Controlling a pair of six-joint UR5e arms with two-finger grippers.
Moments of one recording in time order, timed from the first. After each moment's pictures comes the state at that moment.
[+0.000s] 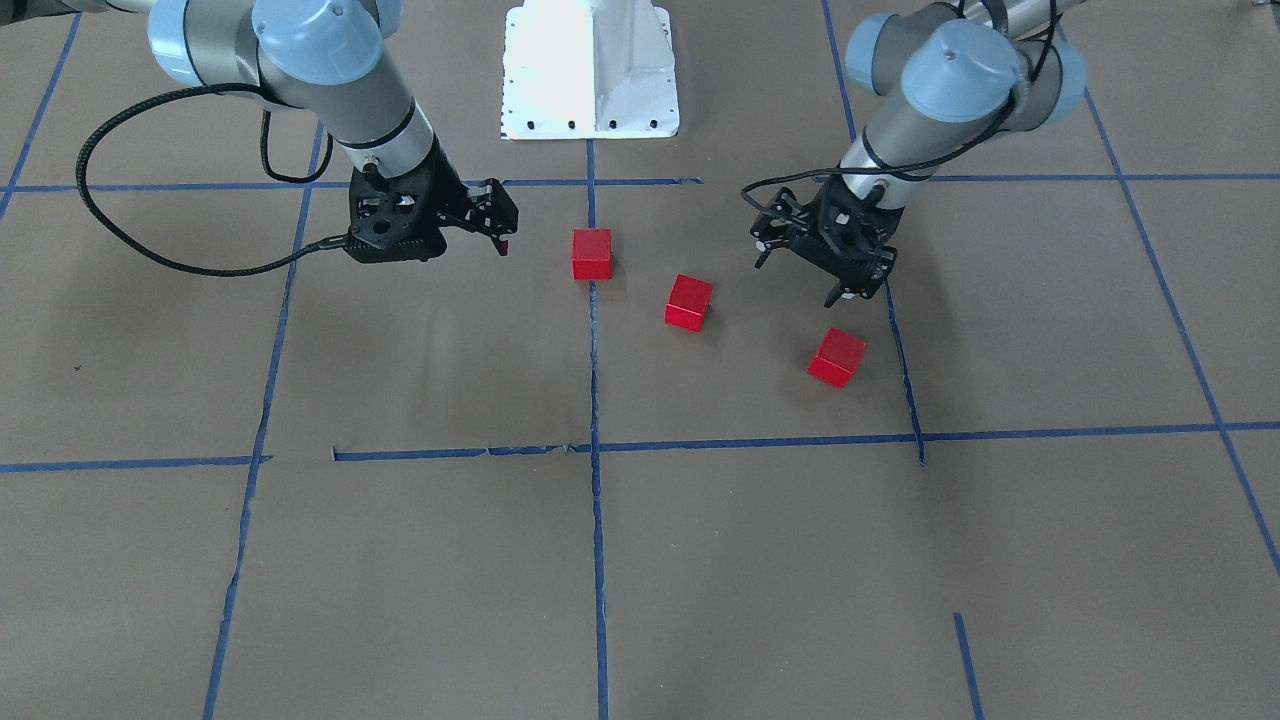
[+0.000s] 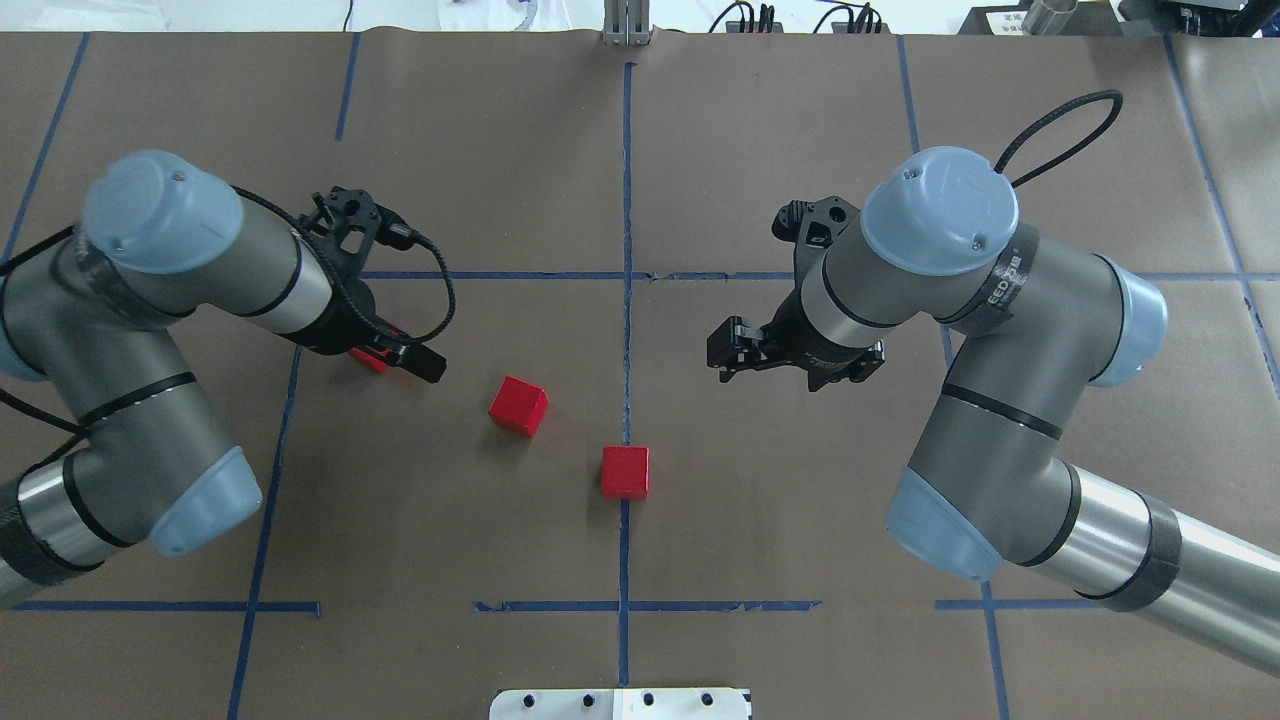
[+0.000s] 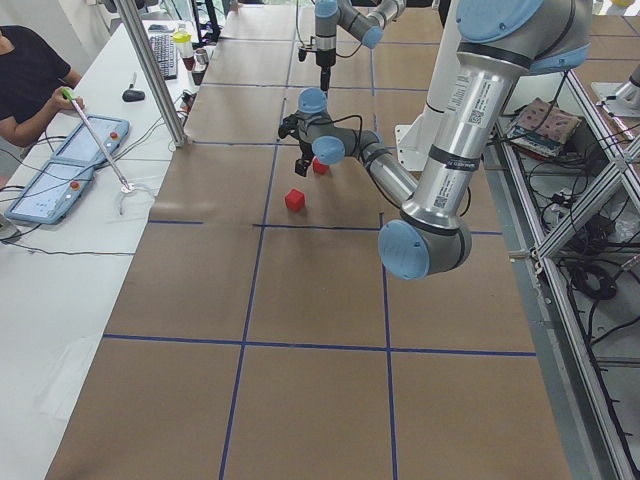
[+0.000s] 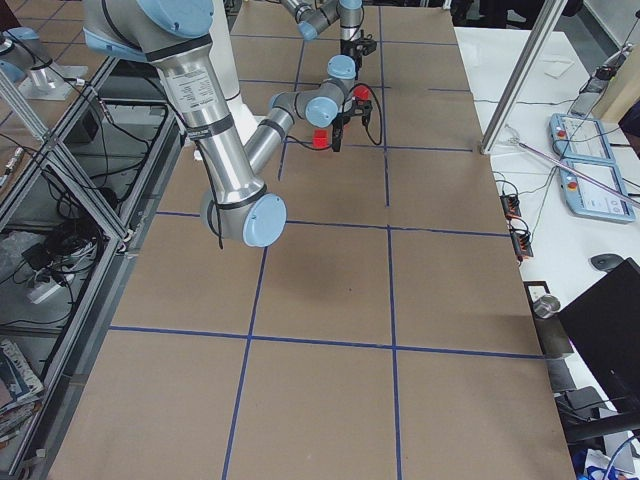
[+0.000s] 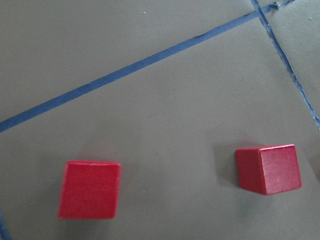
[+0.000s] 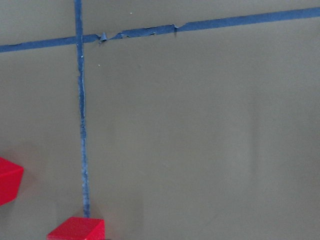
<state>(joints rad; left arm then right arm) -0.66 -1.98 -1.83 -1.82 -2.03 -0.67 0.62 -1.09 1.90 -1.53 2.06 1.23</state>
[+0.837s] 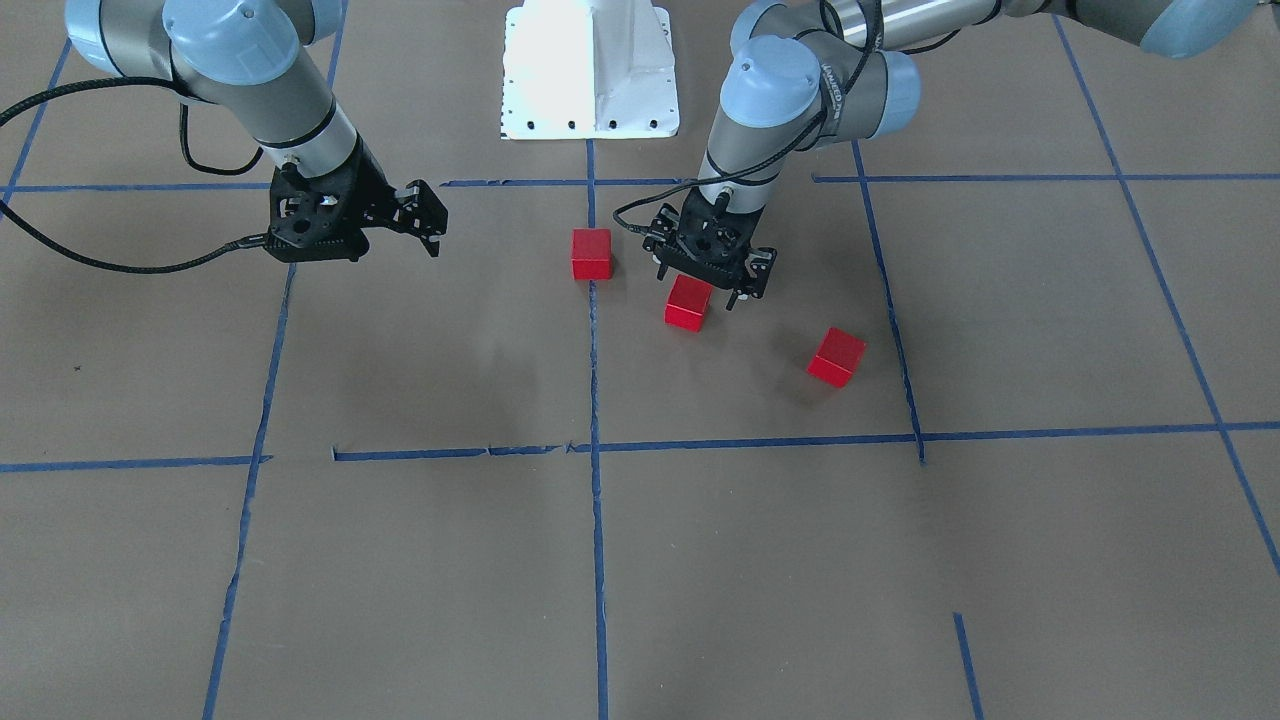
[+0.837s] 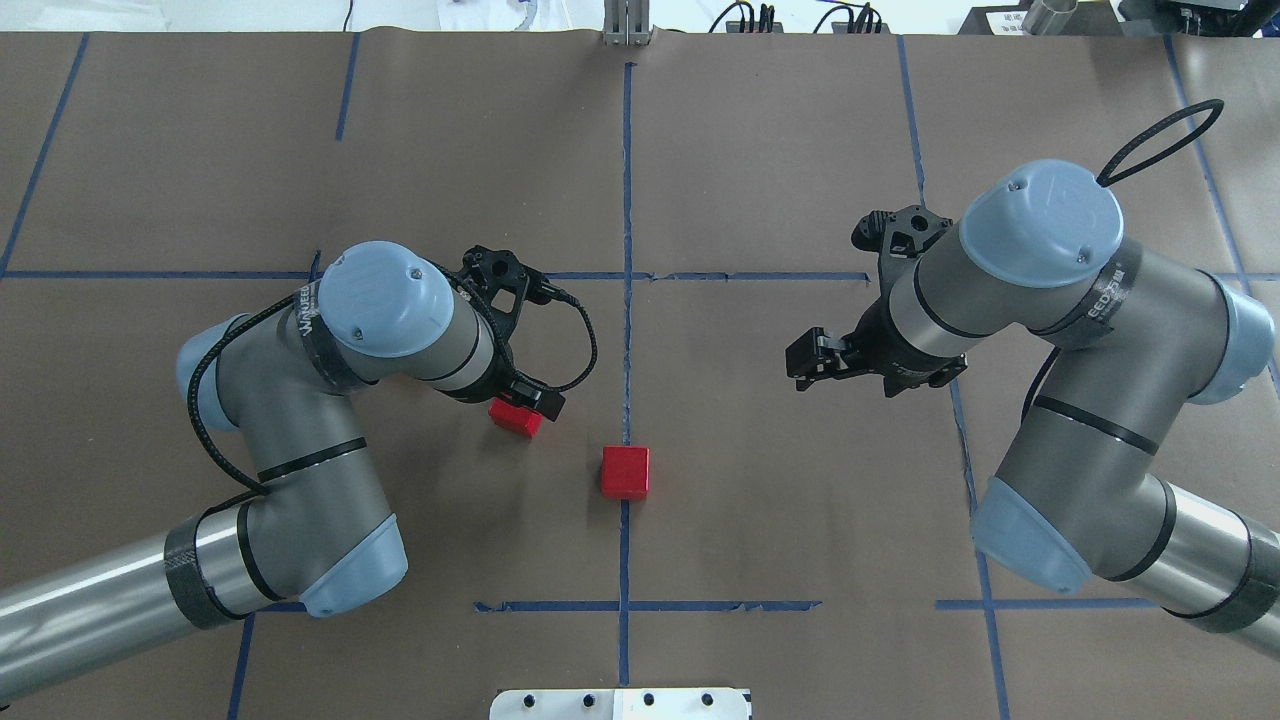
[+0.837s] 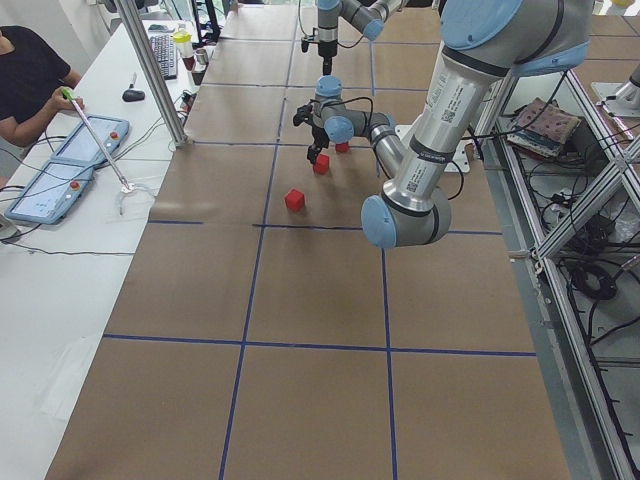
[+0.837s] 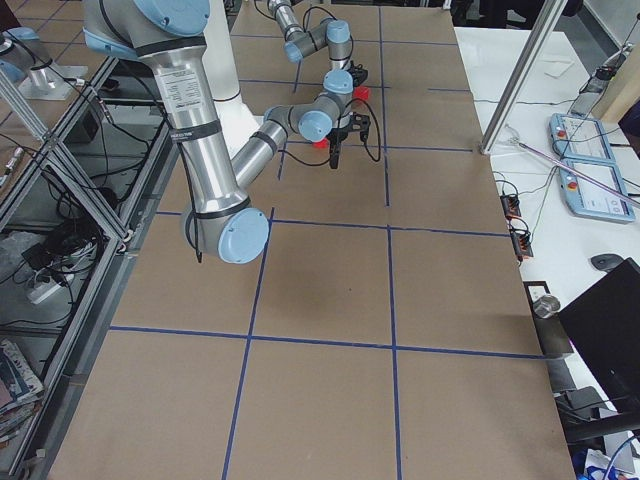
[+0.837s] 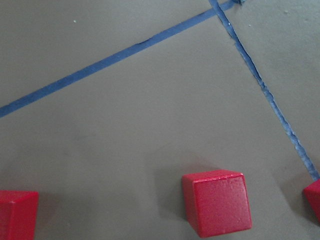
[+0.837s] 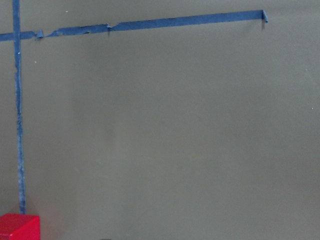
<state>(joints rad) -0.52 -2.14 -1.70 -1.76 -1.85 -0.78 0.65 -1.23 1.97 -1.53 2.06 1.17</state>
